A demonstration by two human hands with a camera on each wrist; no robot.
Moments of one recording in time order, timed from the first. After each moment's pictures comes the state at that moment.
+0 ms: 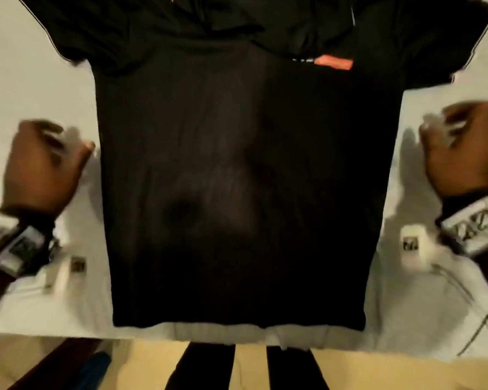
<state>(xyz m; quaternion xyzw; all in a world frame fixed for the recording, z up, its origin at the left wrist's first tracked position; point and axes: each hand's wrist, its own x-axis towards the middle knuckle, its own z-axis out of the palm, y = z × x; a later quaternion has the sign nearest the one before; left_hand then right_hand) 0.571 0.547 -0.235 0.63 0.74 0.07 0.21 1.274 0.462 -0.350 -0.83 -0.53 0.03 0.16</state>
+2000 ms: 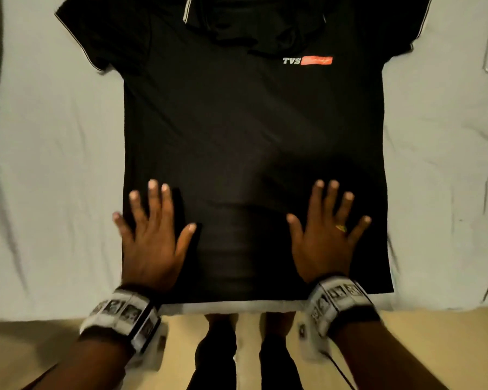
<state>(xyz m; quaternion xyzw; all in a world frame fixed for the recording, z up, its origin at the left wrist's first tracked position) 0.651 0.370 -0.259 0.73 0.64 -0.11 0.21 0.929 0.310 -0.269 -0.85 -0.49 0.17 -0.06</state>
